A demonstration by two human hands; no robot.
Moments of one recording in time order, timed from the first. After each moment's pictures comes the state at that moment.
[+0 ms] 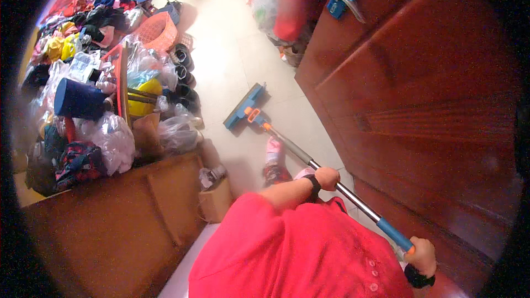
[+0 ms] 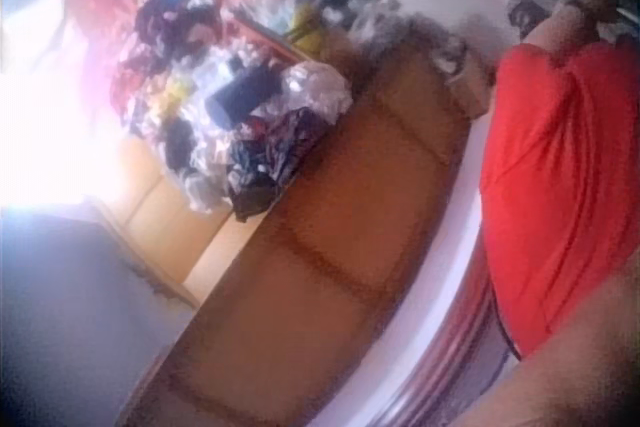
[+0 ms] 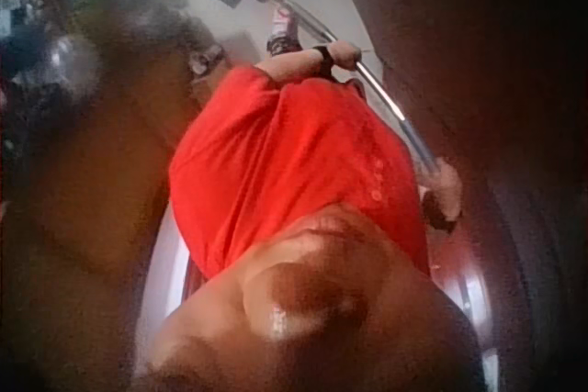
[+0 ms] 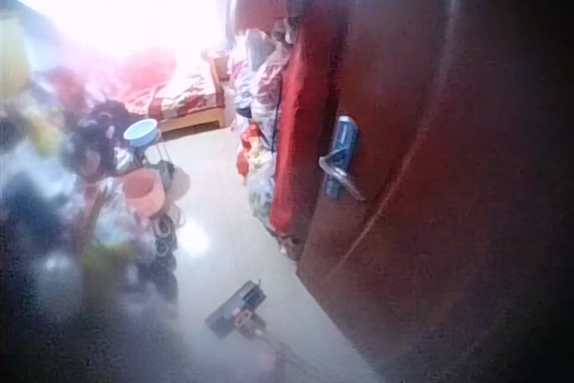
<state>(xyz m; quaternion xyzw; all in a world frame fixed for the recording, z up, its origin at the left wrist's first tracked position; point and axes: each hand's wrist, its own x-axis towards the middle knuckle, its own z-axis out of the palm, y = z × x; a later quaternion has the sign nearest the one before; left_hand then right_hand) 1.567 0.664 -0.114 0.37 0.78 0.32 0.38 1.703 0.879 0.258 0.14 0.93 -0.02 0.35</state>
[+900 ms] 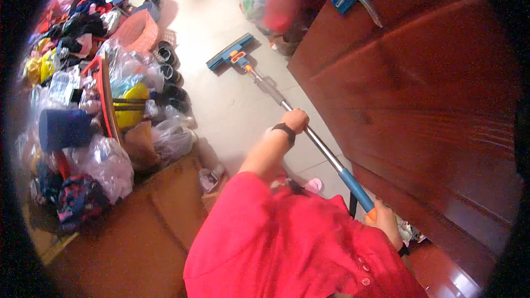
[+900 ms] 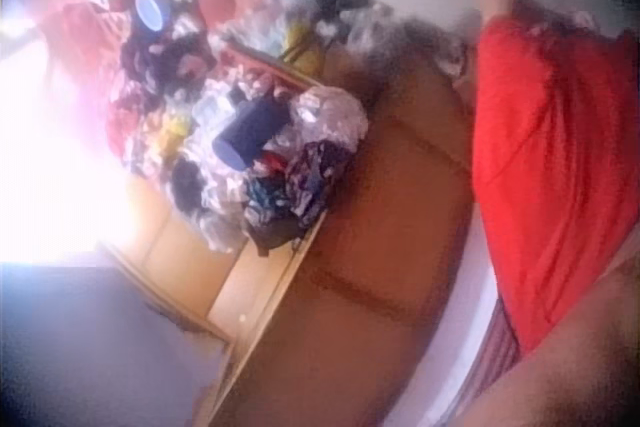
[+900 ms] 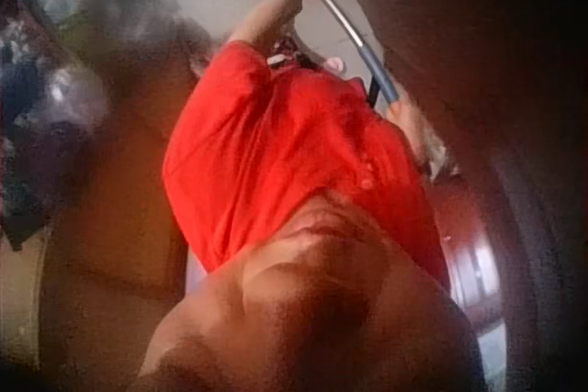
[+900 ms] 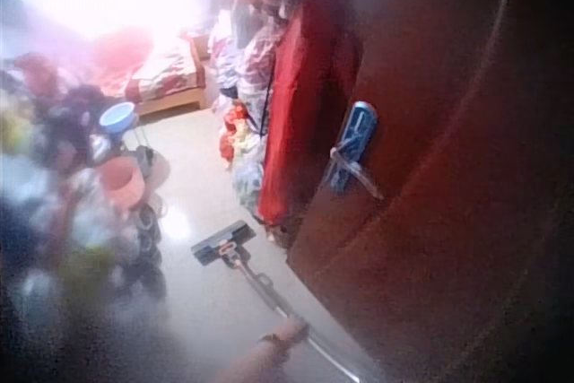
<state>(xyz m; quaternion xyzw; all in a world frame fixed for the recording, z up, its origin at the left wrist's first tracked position) 1.393 0.557 -0.146 0.29 0.89 0.20 0.27 1.620 0.755 0.163 0.24 0.88 -0.12 0.38</state>
